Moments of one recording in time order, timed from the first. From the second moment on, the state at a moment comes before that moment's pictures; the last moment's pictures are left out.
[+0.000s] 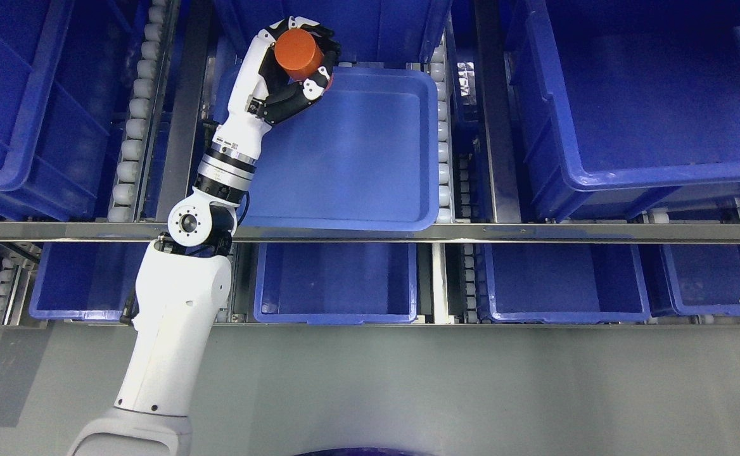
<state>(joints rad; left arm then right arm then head) -0.49 0.00 -0.12 -1.34 0.20 -0.42 -0.31 0.00 0.00 0.00 0.00 0.00 0.05 0.03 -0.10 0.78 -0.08</state>
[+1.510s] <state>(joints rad) -0.39 0.00 -0.15 -1.53 0.21 -0.47 -0.32 0.00 0.00 0.00 0.00 0.00 0.04 0.03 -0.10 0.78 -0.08</state>
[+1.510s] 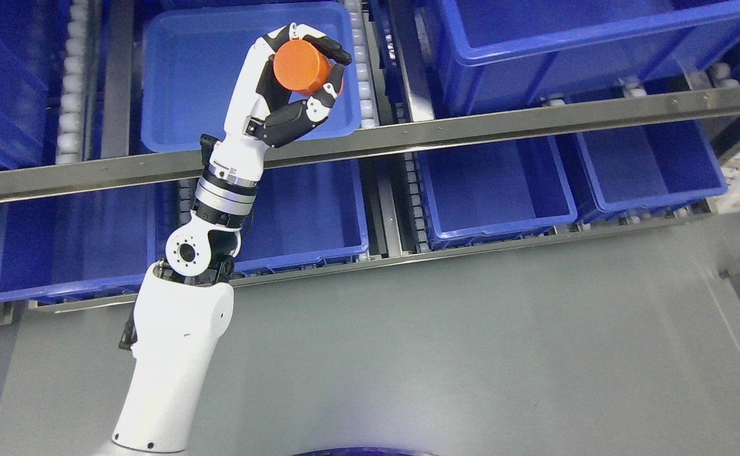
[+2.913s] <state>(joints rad) -0.41 0.00 -0.26 -1.53 0.23 -0.44 -0.31 0.00 0.00 0.00 0.00 -0.05 0.04 0.03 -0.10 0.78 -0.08</state>
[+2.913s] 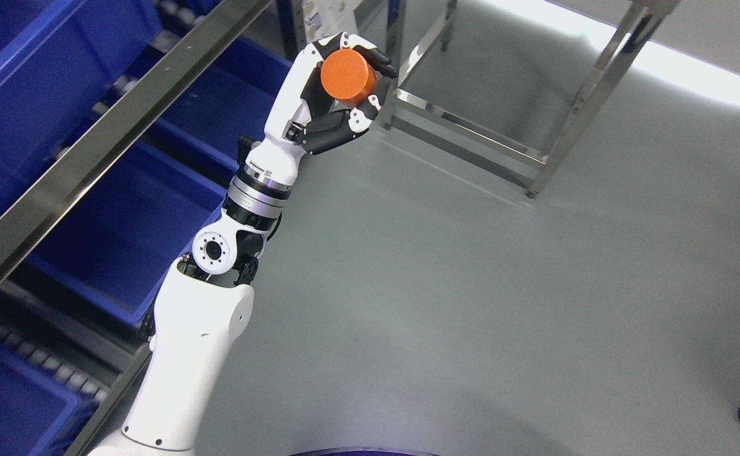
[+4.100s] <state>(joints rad) -0.54 0.00 -0.35 -1.52 0.24 -0.37 -0.27 0.00 0.00 0.00 0.00 0.00 0.04 0.03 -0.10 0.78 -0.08</state>
